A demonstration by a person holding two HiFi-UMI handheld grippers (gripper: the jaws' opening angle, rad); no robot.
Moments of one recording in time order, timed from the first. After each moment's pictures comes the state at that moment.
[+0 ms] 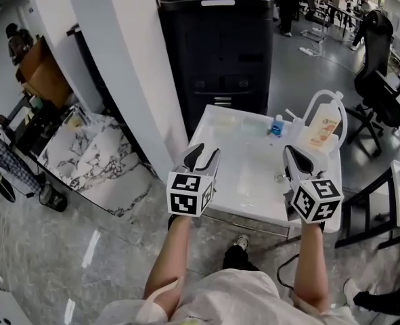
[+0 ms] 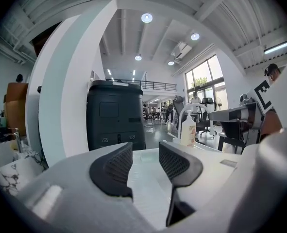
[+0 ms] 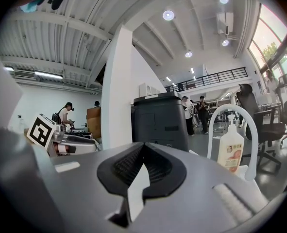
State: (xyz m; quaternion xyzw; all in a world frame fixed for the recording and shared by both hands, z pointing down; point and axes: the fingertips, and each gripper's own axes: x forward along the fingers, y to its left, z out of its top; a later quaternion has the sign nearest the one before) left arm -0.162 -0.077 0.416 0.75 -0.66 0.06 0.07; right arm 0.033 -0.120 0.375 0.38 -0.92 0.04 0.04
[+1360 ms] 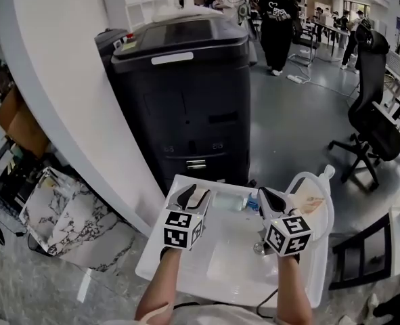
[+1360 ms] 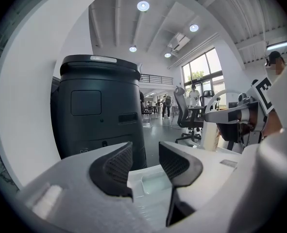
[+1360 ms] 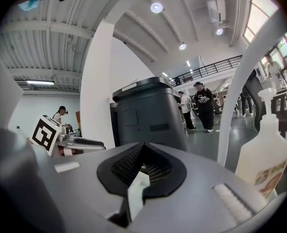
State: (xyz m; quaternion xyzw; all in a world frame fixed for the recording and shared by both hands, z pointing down) left arm -0.143 -0.319 0.429 0.76 -0.63 0.10 0.09; right arm 0.021 -0.345 0.396 0.37 -0.92 0.09 0.03
